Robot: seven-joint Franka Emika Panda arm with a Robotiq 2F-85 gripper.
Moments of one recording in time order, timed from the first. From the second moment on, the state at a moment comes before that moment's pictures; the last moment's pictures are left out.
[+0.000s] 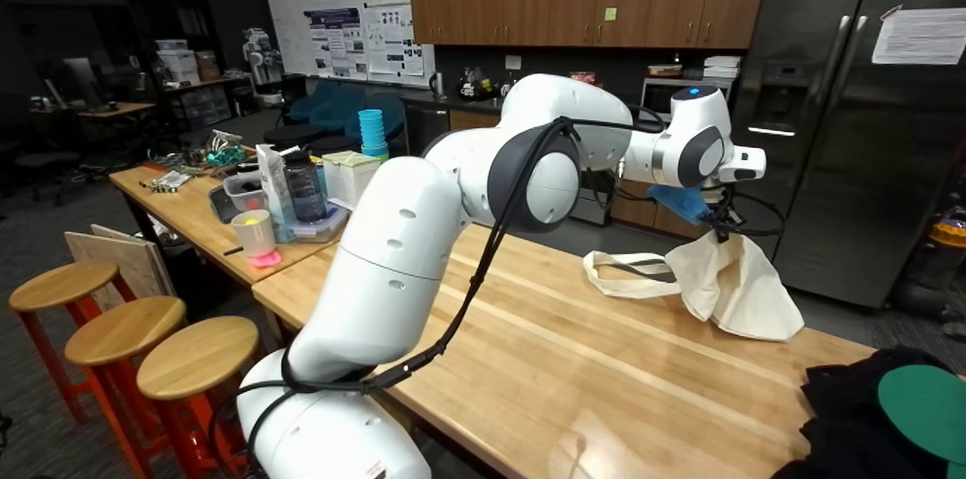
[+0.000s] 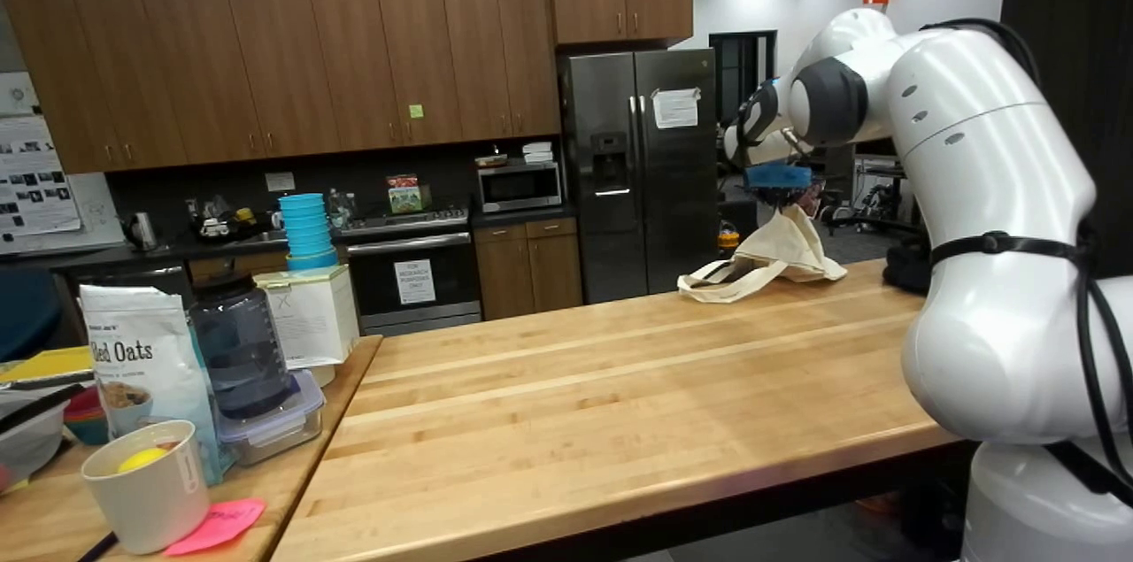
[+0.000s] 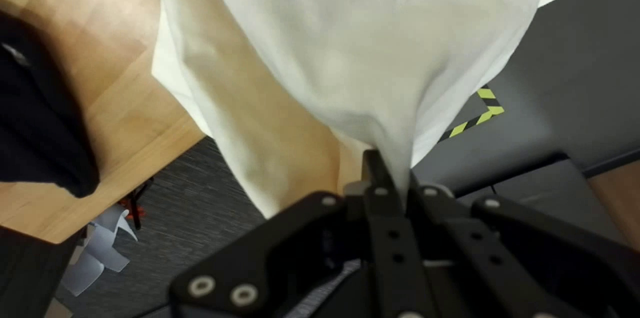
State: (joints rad) arm -0.16 0.58 -0.28 -1.35 0.00 2.36 0.44
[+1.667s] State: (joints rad) arm -0.09 0.06 -0.22 -2.02 -0.20 2.69 0.35
